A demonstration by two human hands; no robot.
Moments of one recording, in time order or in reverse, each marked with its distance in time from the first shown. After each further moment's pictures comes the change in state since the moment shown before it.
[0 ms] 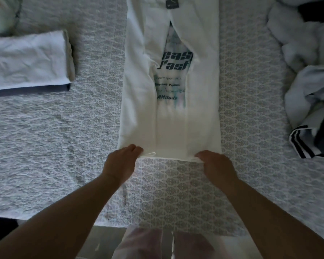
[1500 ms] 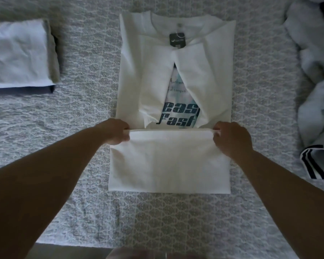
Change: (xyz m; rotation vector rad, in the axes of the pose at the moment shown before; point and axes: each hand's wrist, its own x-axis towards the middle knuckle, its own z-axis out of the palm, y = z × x) left_hand 0.134 -0.062 -0.035 -0.144 -0.545 -0.268; right_hand 0.111 0.042 -0.049 -0.142 0.050 0.279
